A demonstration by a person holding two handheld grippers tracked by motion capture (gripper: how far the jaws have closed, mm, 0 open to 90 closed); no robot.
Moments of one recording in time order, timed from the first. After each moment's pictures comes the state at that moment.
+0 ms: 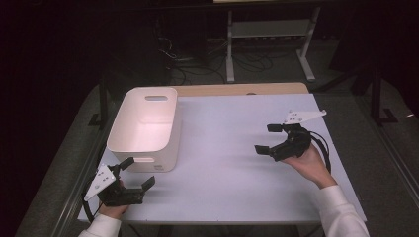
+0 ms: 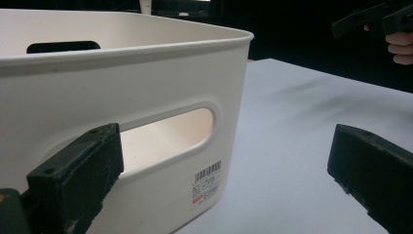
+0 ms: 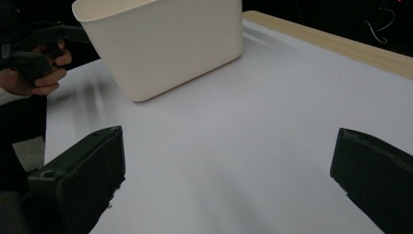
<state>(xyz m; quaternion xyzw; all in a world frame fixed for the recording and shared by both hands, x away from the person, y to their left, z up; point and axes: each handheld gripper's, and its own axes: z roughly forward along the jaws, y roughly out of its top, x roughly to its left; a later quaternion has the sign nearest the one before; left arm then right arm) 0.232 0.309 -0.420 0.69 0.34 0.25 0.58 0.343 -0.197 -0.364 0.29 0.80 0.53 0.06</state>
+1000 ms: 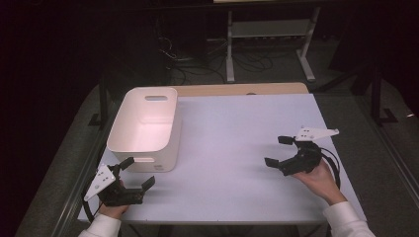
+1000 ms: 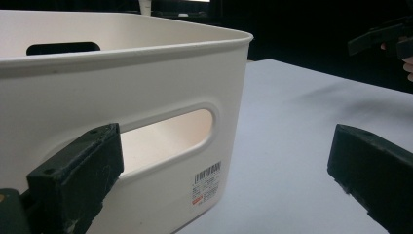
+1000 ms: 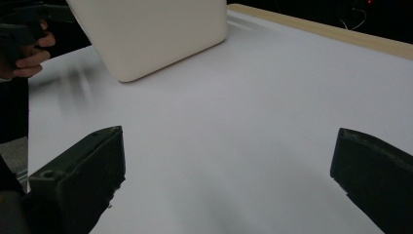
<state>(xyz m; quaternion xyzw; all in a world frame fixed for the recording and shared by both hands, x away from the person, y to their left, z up) 0.231 0.309 -0.420 0.69 0.34 0.25 0.58 0.312 -0.222 -0.392 0.31 0.79 0.52 0.09</state>
